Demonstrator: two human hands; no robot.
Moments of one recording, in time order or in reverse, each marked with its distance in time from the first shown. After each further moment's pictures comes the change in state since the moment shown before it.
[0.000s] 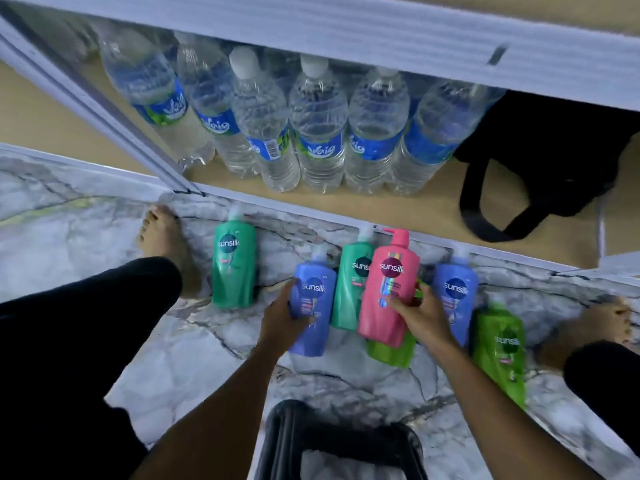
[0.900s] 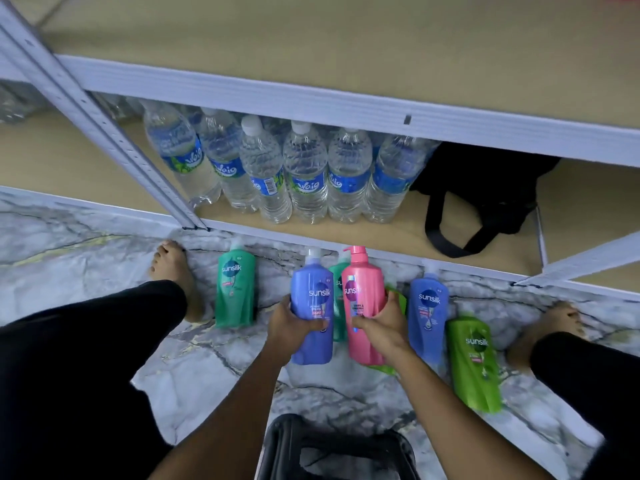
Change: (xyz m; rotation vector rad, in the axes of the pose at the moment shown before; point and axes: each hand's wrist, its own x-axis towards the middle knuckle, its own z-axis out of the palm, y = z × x) left_hand -0.046 0.060 -0.014 -0.360 0.019 -0.037; right_hand -0.081 -0.043 0.013 0.040 0.051 -0.146
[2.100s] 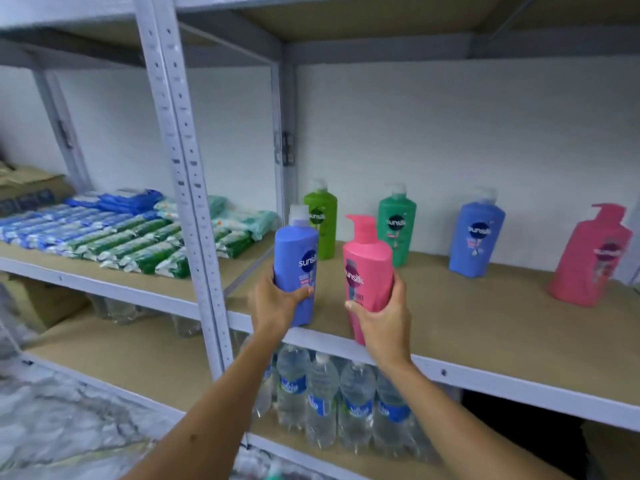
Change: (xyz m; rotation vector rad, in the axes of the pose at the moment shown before) left_hand -0.052 0.359 -0.201 -0.169 0.513 0.873; right_hand -0.084 -0.361 -0.030 0.432 0.346 -1.048
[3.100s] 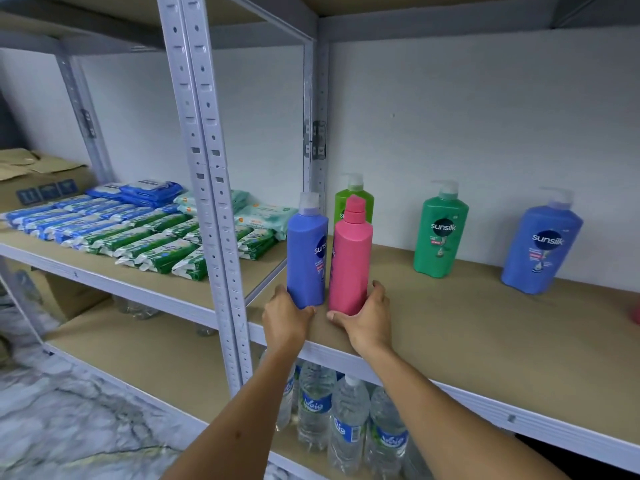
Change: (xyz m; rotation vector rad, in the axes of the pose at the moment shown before) left_hand 0.062 -0.070 0.006 0.503 0.046 -0.160; right_hand 0.042 0.045 0.112 -0.325 -0.253 0.187
